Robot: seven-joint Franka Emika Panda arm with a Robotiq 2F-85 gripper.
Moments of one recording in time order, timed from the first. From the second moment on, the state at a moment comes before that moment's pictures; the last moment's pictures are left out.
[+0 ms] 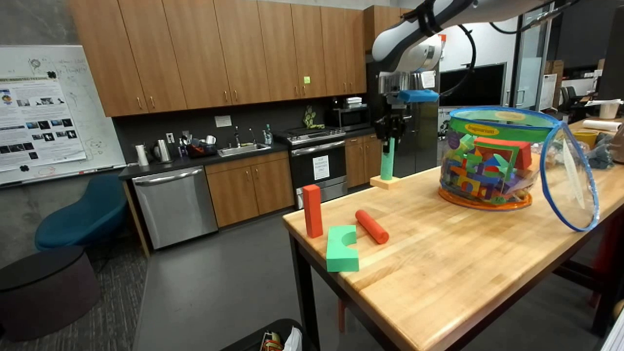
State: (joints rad) arm -0.08 0.12 -0.05 -1.75 0.08 1.91 -0.19
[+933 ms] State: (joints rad) arm -0.10 0.03 -0.07 -1.84 0.31 1.82 -0.23
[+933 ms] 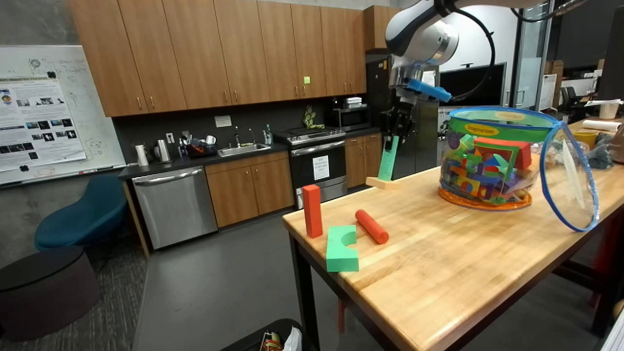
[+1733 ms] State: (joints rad) arm -0.09 0.10 -0.06 -1.97 0.44 1.85 -0.33
